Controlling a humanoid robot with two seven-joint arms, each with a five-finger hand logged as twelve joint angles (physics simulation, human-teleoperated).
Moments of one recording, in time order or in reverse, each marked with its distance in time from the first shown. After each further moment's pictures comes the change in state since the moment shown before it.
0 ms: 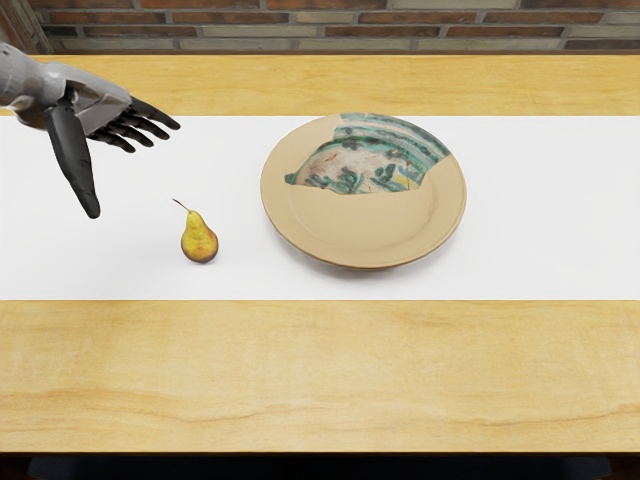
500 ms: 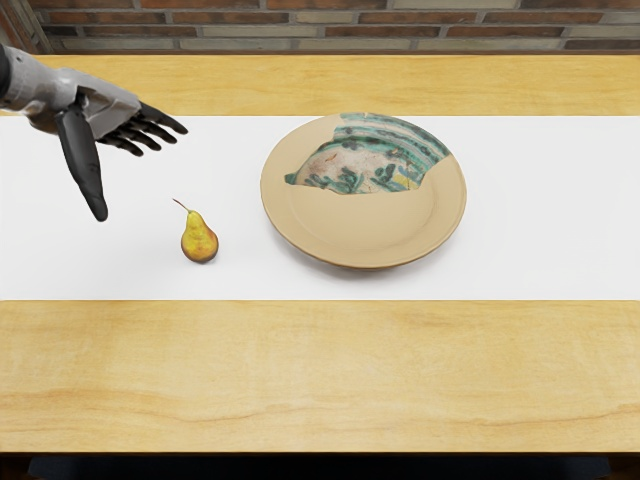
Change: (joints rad) left arm 0.052 -0.003 -0.053 0.031 0.027 0.000 0.007; right arm 0.002 0.000 0.001 0.000 0.000 -0.006 0.000
